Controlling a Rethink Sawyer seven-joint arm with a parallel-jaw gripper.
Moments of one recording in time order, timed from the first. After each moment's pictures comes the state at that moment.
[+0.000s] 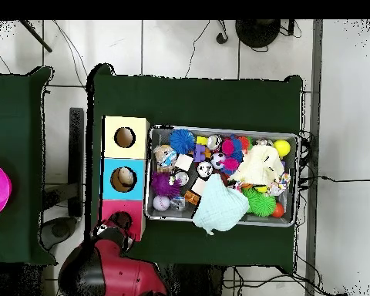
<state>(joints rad) 0.22 -0.82 -0.07 2.28 0.33 -0.08 2.10</state>
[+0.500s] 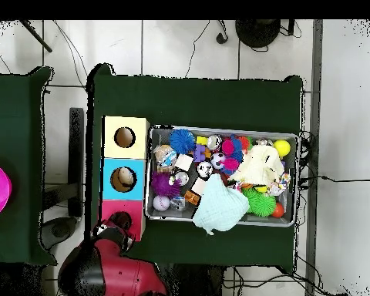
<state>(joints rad) 0.23 -0.82 -0.08 2.27 0.33 -0.07 2.10</state>
